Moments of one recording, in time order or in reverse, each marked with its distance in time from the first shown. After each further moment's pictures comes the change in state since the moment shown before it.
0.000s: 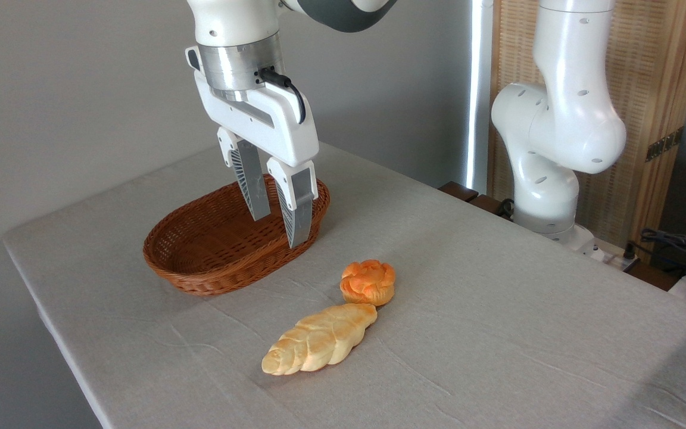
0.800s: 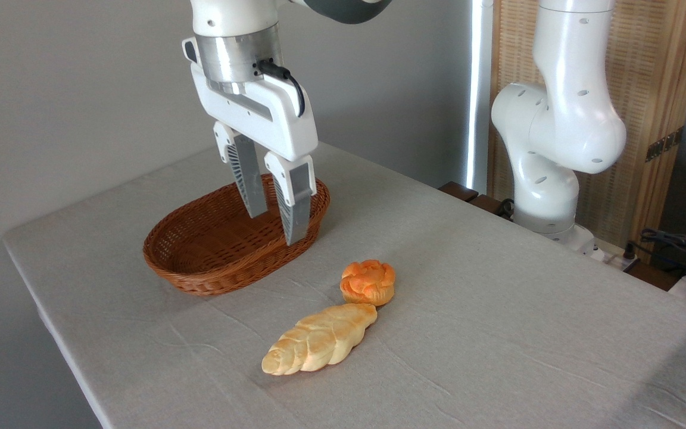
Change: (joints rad) arm 0.000 0.005 0.007 0.020 0.000 -0.017 0.000
